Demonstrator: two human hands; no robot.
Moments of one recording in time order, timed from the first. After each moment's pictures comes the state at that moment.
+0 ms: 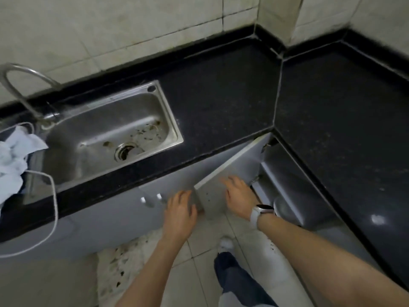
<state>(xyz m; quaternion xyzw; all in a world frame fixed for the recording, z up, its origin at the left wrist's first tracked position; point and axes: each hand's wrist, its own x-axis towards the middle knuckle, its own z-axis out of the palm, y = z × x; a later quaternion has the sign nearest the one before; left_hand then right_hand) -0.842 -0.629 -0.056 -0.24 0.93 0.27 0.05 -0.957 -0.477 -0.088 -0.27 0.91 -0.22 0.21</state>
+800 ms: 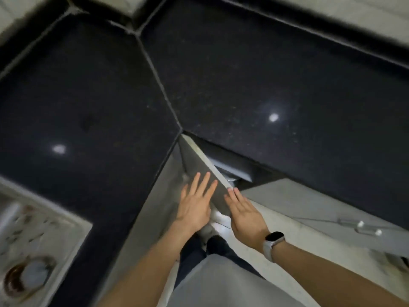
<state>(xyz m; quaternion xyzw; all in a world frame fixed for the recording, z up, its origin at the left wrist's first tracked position) -1.034 -0.548 -0.107 0.34 0.90 0.09 0.27 -0.932 -0.404 -0.117 0.04 0.98 -0.08 0.16</state>
